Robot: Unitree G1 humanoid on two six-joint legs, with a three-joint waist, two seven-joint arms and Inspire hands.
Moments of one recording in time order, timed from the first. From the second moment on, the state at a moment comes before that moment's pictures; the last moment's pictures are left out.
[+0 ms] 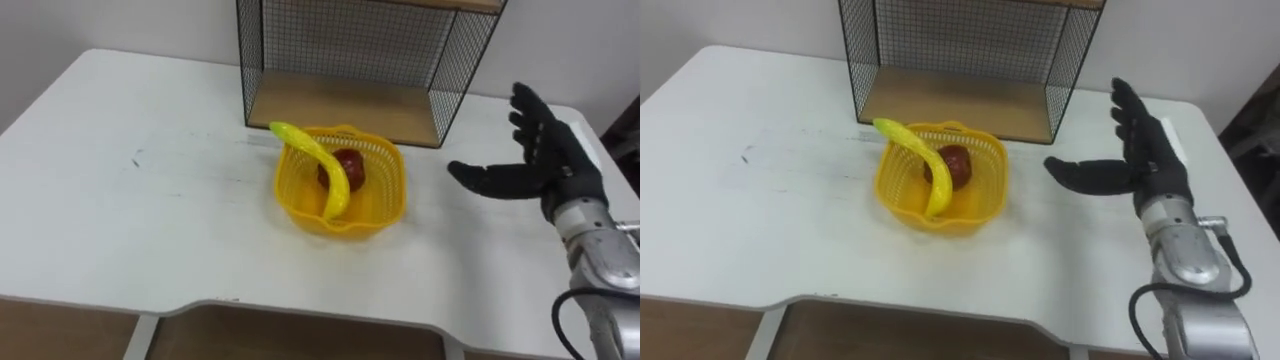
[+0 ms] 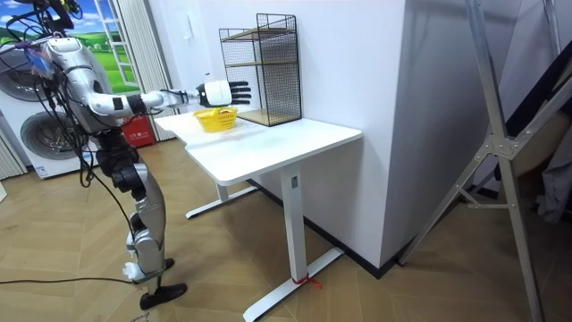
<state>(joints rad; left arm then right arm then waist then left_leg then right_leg) 0.31 0.23 0.39 1.05 -0.32 0.09 0.27 0.02 -0.42 -0.16 0.11 0.22 0.07 -0.05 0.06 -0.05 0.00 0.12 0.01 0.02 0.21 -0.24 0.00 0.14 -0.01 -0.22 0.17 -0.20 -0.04</state>
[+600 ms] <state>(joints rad) 0.34 0.22 0.62 0.10 -0.31 -0.03 1.00 0.27 -0.38 -0.27 0.10 0.26 0.08 -0.33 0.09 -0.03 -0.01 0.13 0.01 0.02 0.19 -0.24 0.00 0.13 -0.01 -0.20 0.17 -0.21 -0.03</state>
